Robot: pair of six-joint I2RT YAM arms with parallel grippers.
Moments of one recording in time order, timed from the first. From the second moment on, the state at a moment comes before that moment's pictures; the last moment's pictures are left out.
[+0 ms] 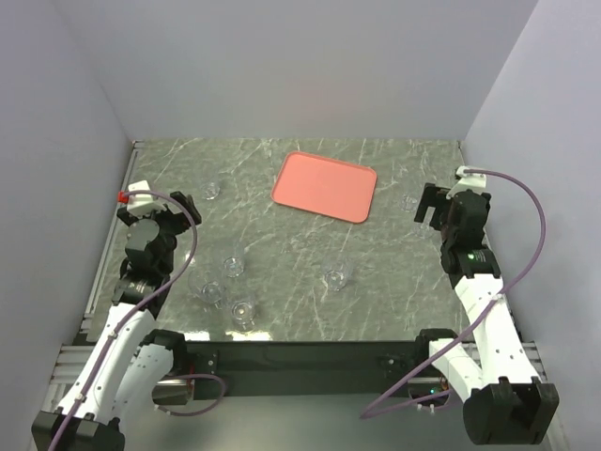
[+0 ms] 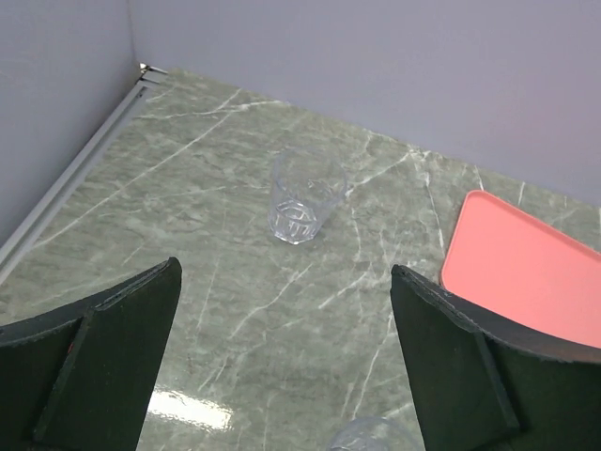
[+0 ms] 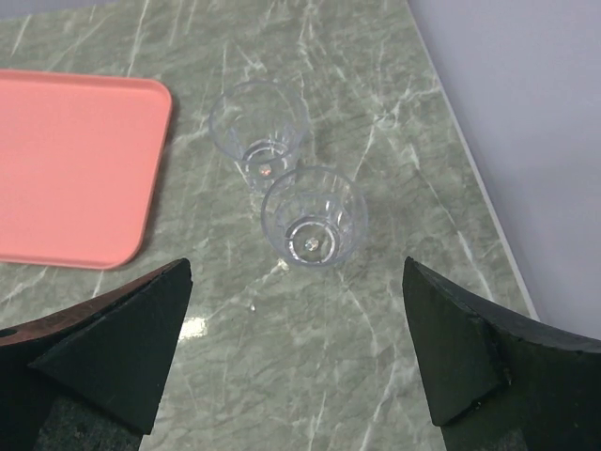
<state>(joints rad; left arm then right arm) -0.17 0.68 0.57 0.06 -0.36 -0.27 -0.02 0.88 0.77 -0.25 0.21 0.07</state>
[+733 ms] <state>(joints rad) -0.15 0.75 0.70 -0.09 -0.24 -0.40 -0.02 0.95 0.77 -0.25 -0.39 -0.17</state>
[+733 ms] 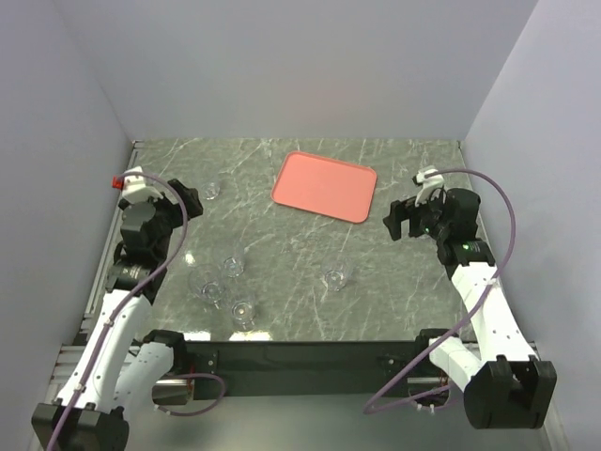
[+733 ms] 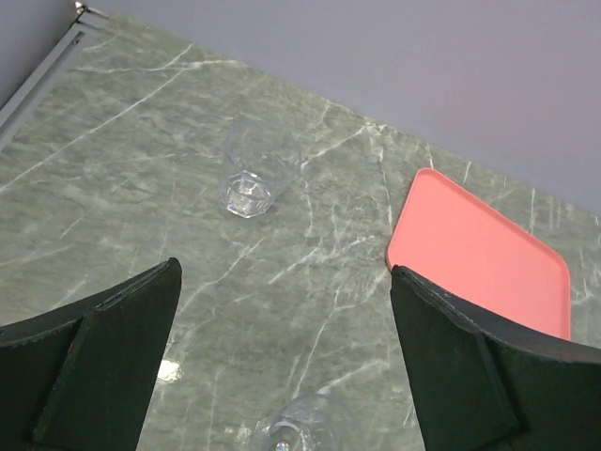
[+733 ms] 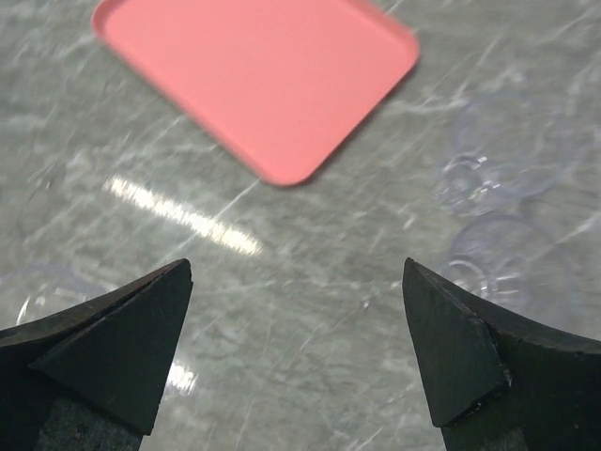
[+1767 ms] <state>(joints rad) 0.11 1.76 1.42 -0.36 0.06 -0.73 -0.02 0.78 0.74 -0.36 -0.47 -0.33</state>
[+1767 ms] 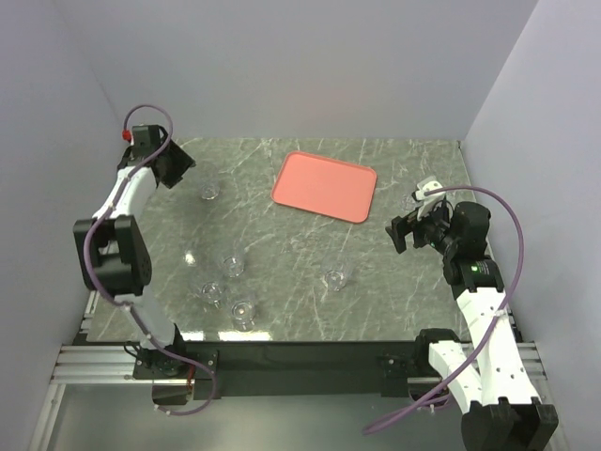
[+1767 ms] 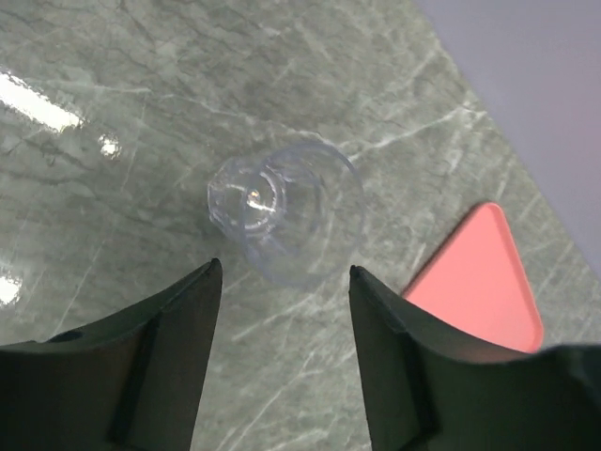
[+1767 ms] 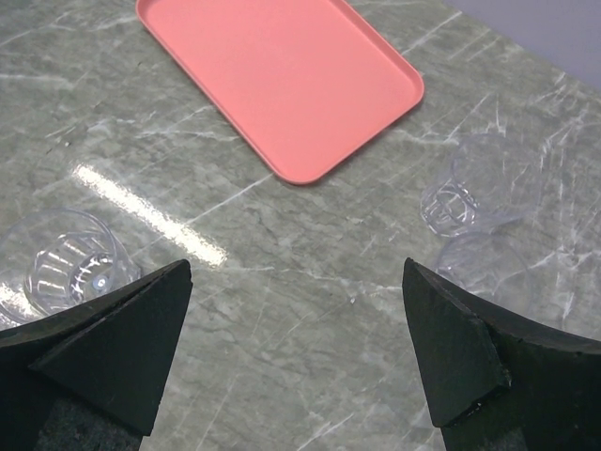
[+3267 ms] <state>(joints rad) -0.13 2.01 1.70 -0.54 0.01 -0.59 -0.05 0.79 0.73 -0.36 -0.47 -0.36</state>
